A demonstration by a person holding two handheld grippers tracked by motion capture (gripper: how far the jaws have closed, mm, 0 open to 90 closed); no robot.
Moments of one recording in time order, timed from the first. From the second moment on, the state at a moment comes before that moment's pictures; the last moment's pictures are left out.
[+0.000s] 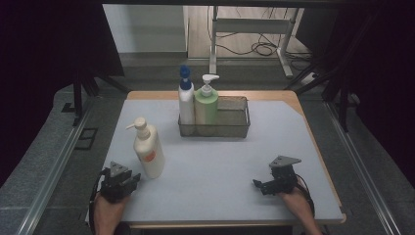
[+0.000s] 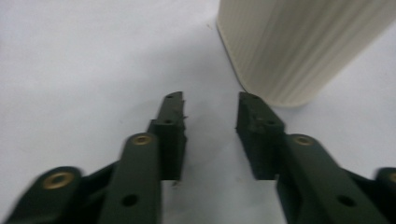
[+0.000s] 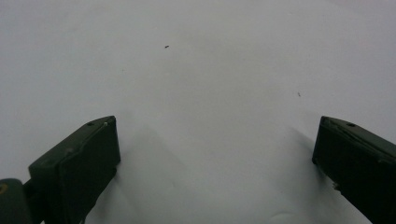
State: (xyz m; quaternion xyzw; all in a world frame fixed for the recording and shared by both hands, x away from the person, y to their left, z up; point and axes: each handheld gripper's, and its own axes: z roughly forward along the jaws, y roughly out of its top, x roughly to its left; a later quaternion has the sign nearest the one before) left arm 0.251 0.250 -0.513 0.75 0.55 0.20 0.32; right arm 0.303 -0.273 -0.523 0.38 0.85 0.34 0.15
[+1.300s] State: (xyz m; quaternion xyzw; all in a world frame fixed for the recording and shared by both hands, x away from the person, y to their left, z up) left arm 0.298 0.244 -0.520 0.76 0.53 0.15 0.36; right arm 0.303 -0.273 -0.523 0.38 0.84 0.34 0.15
